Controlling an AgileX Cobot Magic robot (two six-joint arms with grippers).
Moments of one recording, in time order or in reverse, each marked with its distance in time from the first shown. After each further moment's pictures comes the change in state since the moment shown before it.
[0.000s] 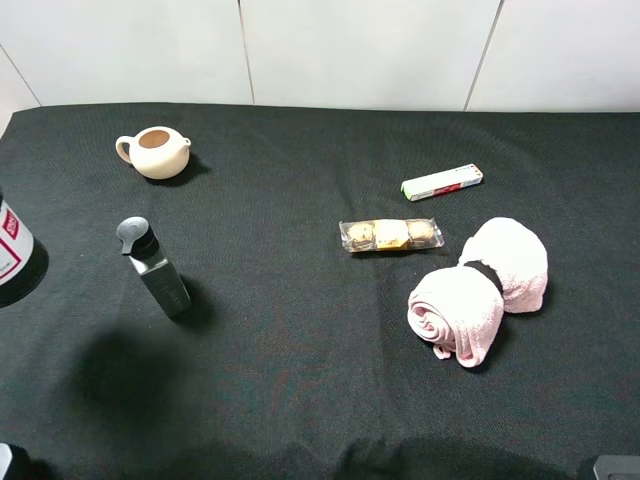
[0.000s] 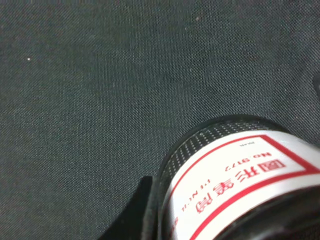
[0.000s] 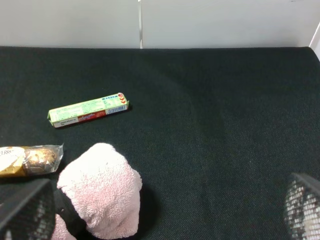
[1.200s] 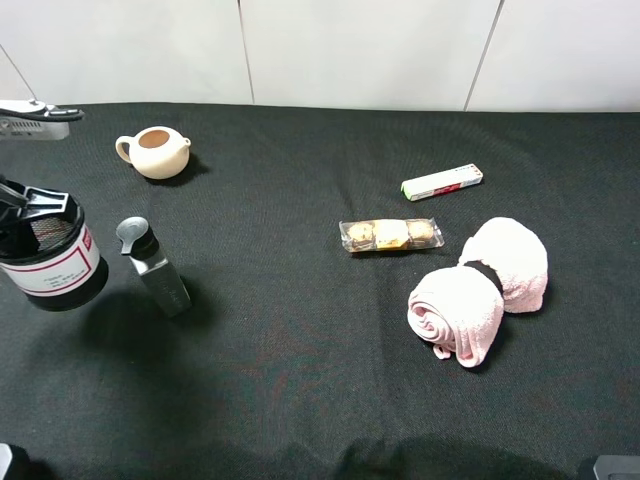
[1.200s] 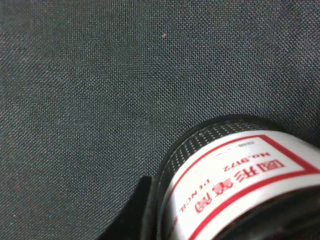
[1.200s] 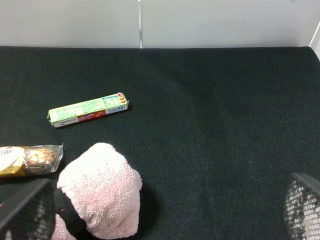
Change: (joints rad) left arm 0.002 0.299 0.052 -0.029 -0.288 -0.015; right arm 0.000 0.000 0.000 0.000 0.000 0.000
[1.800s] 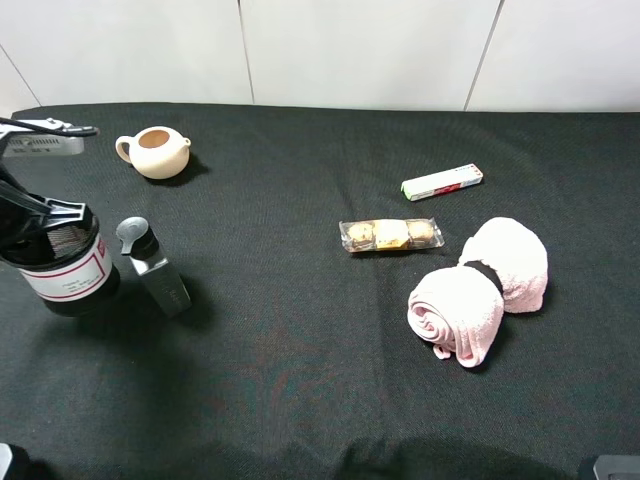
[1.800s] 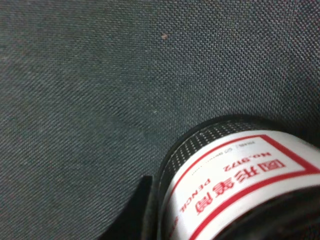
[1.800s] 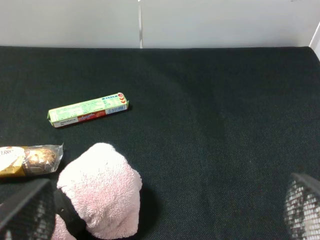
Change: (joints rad) left arm 0.021 0.139 0.007 -0.021 -0.097 -0.010; right arm 0.000 0.000 0.000 0.000 0.000 0.000
